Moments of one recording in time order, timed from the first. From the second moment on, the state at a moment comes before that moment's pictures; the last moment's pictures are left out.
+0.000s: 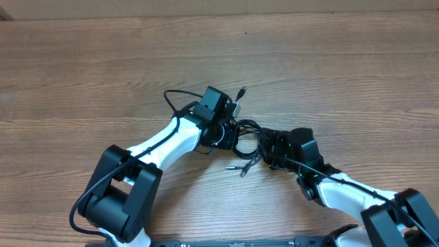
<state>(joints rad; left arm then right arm) -0.53 1.82 1.07 -0.44 0.40 -0.32 0.42 1.47 0.35 0.44 -0.17 1.99</state>
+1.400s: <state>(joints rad) -0.48 1.82 1.07 -0.39 0.42 -0.34 0.38 1.39 0.36 0.50 -0.30 1.72</state>
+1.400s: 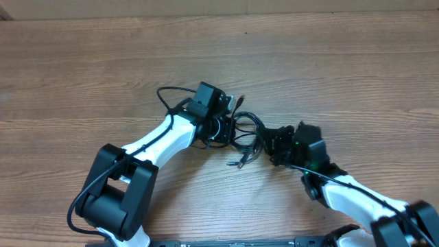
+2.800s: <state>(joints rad) -0.49 1.82 1.07 -0.40 0.36 -0.34 0.45 1.17 0.35 0.29 -0.27 1.72</state>
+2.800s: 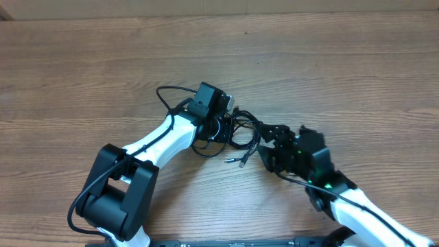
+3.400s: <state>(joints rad) -0.54 1.82 1.07 -0.42 0.37 -0.34 0.47 1.56 0.43 0.54 -0.14 1.90</state>
